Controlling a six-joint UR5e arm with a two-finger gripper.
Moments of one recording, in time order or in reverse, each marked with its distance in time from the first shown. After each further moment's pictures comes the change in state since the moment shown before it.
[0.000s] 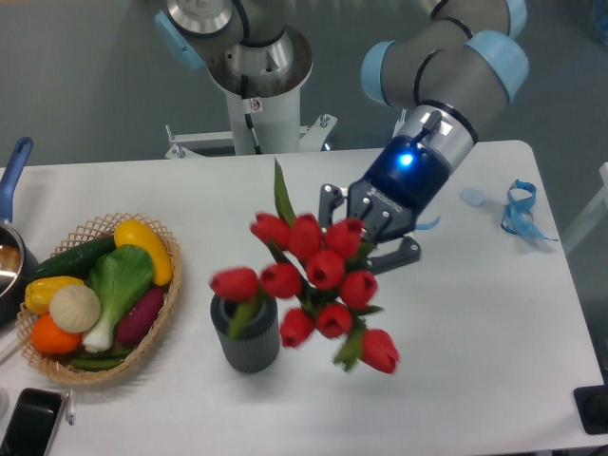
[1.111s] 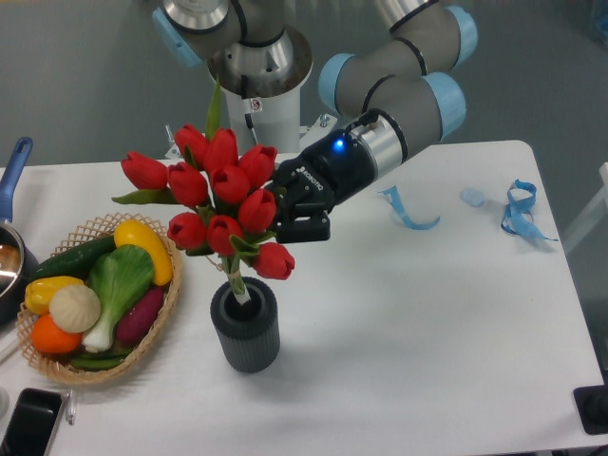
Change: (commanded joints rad) arm -0.051 0.002 -0.161 -0.002 -0.111 0.232
